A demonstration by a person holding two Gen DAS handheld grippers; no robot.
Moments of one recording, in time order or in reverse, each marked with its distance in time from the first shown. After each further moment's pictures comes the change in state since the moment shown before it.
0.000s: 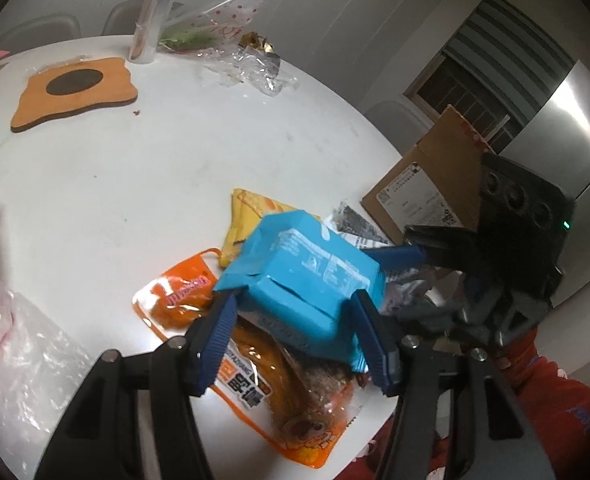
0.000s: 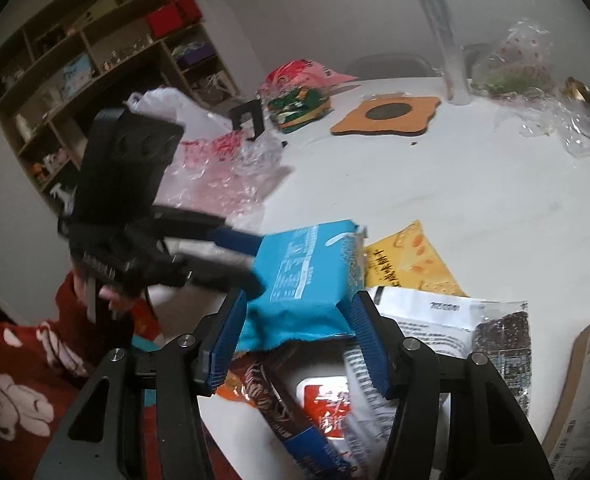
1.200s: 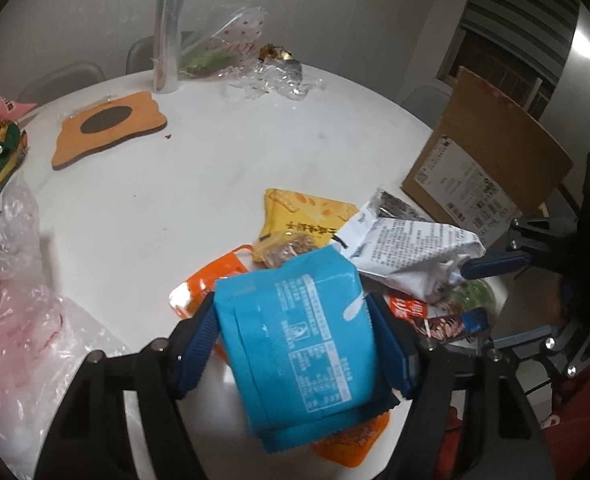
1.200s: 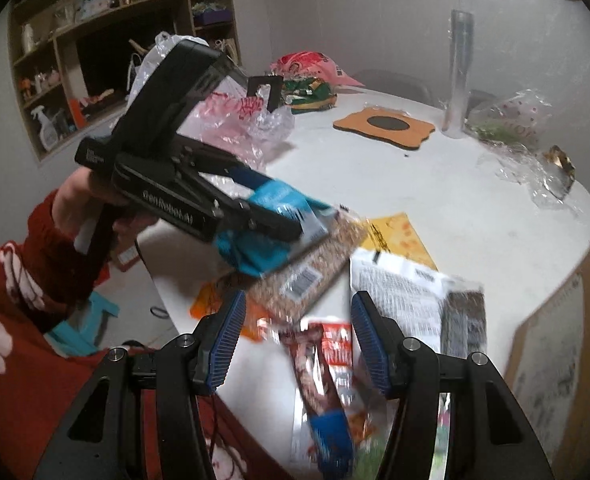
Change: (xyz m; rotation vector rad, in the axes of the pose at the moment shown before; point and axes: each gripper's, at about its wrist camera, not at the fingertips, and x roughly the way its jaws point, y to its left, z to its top) left arm -0.001 -0.026 -0.022 0.134 -0.041 0.251; right arm -0.028 0.050 -0.037 -0.226 0.048 -0.212
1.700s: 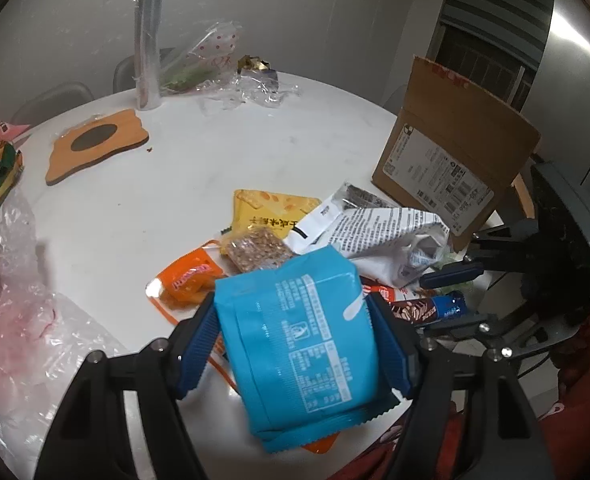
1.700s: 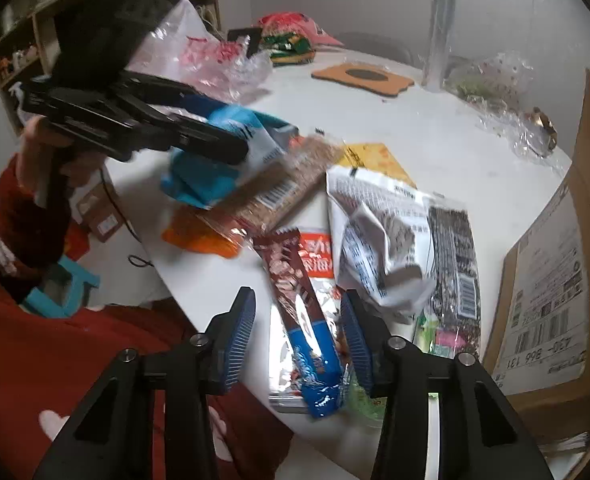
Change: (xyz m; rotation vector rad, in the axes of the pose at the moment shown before) left arm -0.010 -0.029 -0.013 0.062 -0.027 0.002; right arm 0.007 -0.003 -0.045 0.008 0.132 -0.082
